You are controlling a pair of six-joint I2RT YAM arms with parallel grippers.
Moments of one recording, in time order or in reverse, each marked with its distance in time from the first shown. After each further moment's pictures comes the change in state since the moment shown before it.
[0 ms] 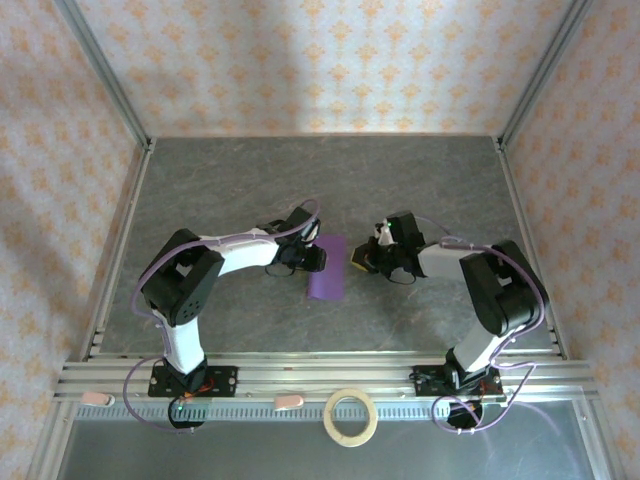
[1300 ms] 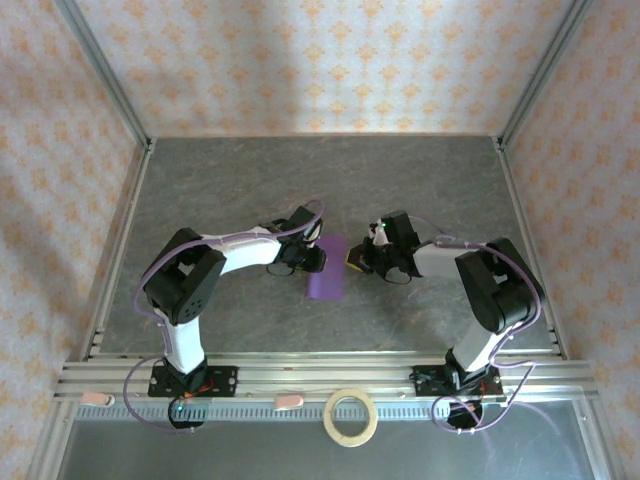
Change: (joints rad) left arm -0.006 0.016 0.029 -0.041 -0.021 0.076; right arm 0.027 0.019 0.015 0.015 -0.002 0.007
